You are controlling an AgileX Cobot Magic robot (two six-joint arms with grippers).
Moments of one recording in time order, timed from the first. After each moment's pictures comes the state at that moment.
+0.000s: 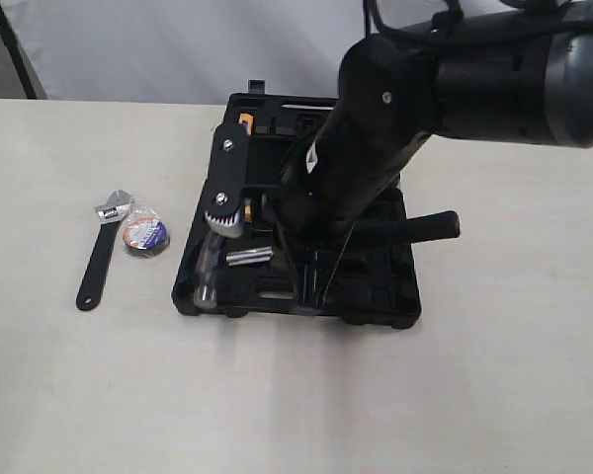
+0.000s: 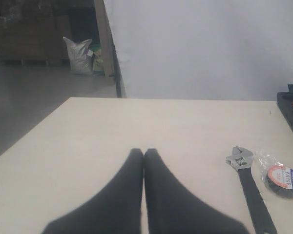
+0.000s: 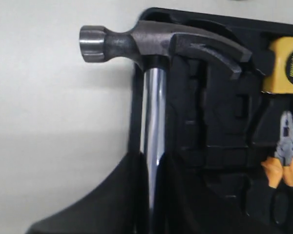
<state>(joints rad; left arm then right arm) -0.40 1.30 -0.96 0.82 0.66 -0.60 0.60 1.75 -1.24 0.11 0.72 -0.90</state>
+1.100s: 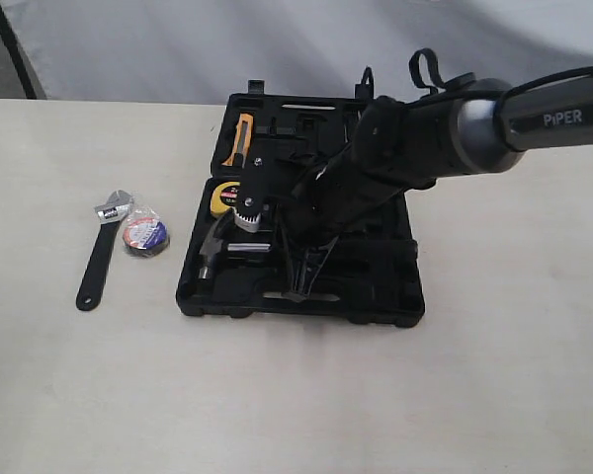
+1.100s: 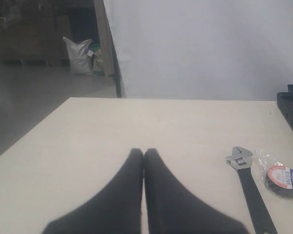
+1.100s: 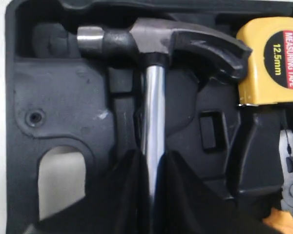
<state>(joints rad) -0.40 1.30 -0.96 0.82 0.66 -0.60 0.45 2.04 -1.27 0.59 0.45 -1.39</state>
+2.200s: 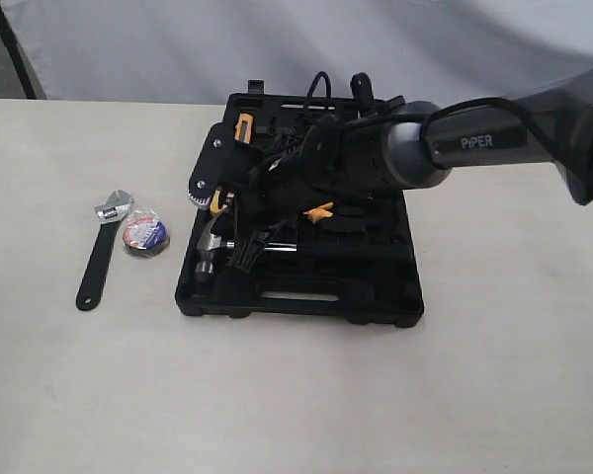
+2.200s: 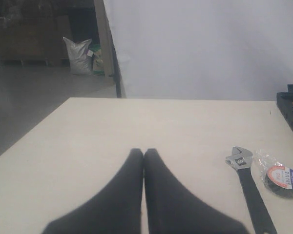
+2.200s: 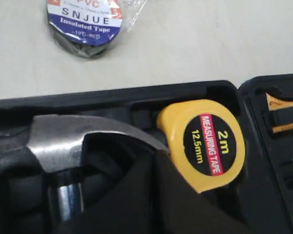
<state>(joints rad) -0.40 1.30 -0.96 0.82 0.66 -0.60 0.54 2.16 -1.40 0.66 0.21 -1.36</state>
